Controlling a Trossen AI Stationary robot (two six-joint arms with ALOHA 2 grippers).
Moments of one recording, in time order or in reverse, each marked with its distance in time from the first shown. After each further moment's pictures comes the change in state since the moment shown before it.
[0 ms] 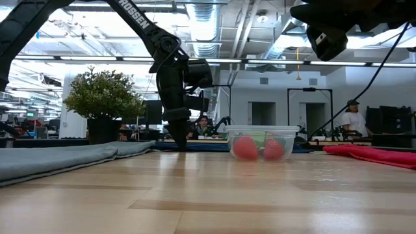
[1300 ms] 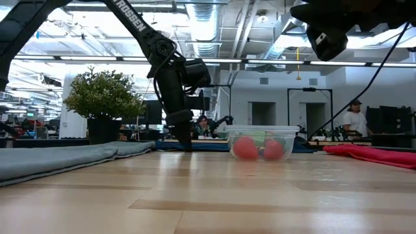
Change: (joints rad) left arm 0.017 -0.008 -0.066 0.157 0.027 0.039; right arm 0.000 0.000 0.000 0.000 0.000 0.003
